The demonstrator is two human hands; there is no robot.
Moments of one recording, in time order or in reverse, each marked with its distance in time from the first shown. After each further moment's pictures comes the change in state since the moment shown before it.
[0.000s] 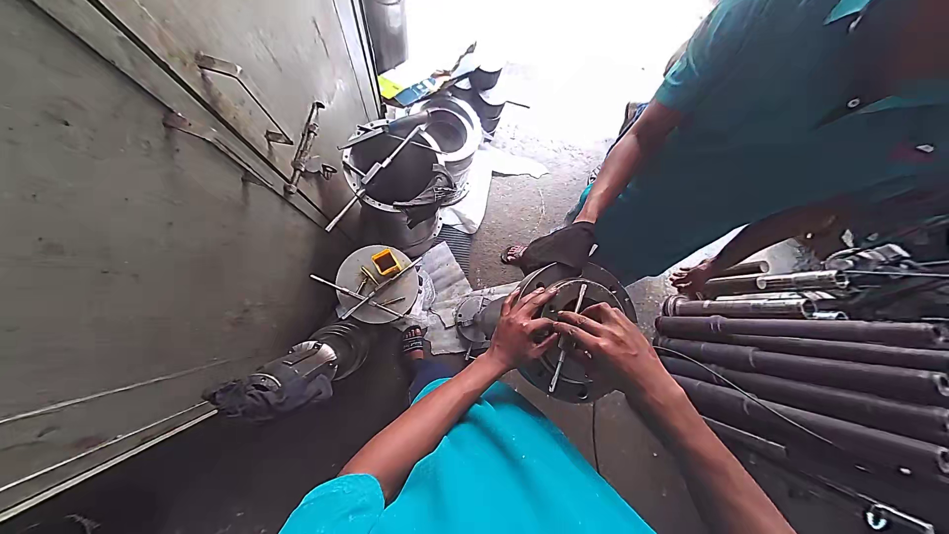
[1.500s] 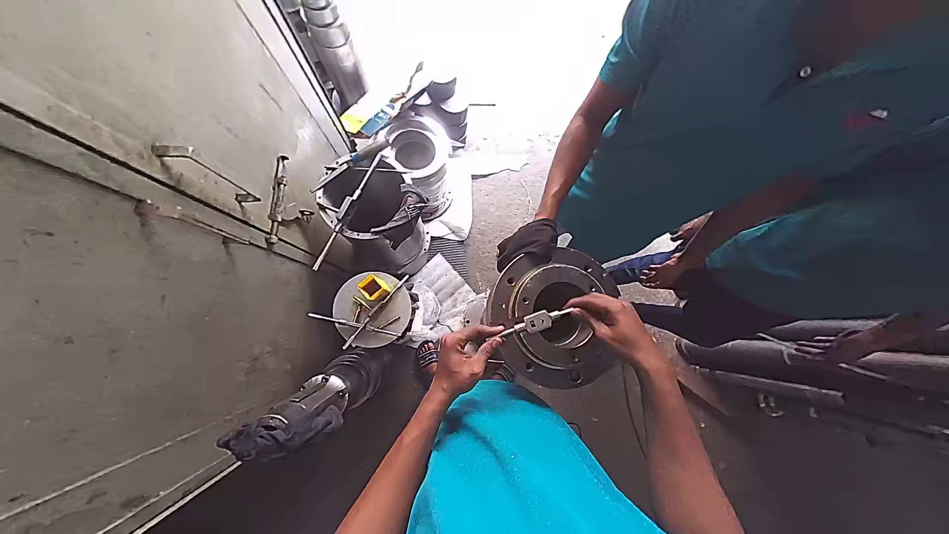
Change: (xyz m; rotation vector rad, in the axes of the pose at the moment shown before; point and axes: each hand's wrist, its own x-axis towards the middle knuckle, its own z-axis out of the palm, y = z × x) left_hand -0.031 0.027 -0.079 -0.528 -0.041 -0.342; right_hand -0.047 0.037 0.036 0.658 0.272 0.482
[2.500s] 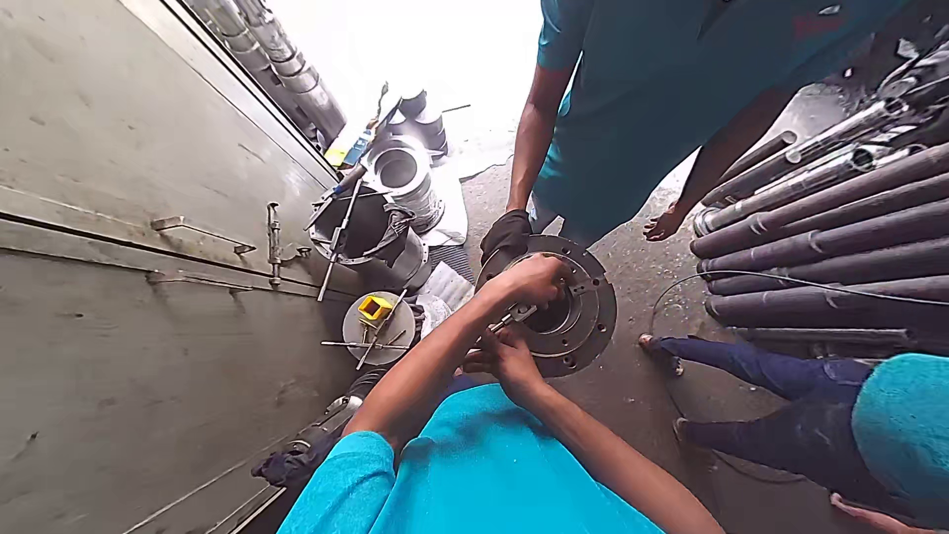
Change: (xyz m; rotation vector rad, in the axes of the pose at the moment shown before) left_hand 0.179 0.071 0.110 0.692 -1.058 -0.153; right_hand -0.004 -0.144 0.113 1.408 0.089 0.747
